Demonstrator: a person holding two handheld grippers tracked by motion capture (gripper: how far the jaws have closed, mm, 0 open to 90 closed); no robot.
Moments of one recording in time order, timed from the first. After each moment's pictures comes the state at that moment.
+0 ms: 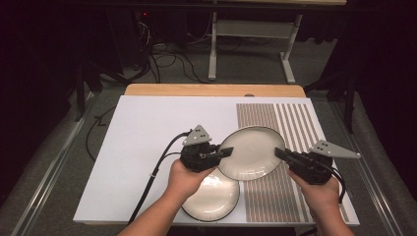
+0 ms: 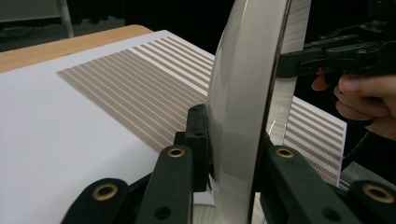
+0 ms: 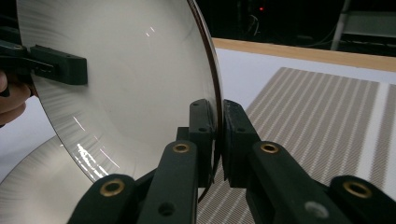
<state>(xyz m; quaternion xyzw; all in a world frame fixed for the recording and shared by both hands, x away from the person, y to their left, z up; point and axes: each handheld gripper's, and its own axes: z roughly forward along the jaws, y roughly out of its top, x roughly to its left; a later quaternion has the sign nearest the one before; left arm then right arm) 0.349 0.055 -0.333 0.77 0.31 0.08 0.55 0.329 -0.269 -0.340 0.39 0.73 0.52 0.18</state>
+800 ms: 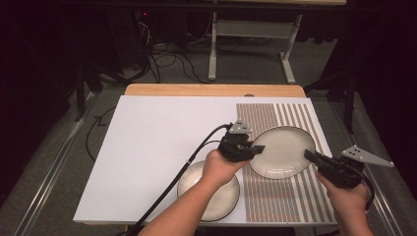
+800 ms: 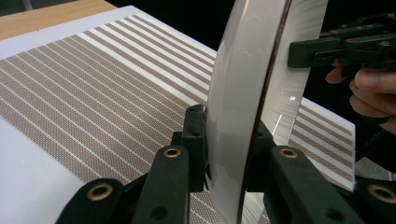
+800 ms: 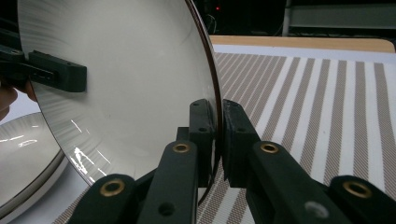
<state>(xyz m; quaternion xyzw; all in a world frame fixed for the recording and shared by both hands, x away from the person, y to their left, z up) 0.393 -0.030 -0.347 0.81 0.28 0.04 0.51 0.329 -0.342 -0.360 0.45 0.70 0.51 0.21</state>
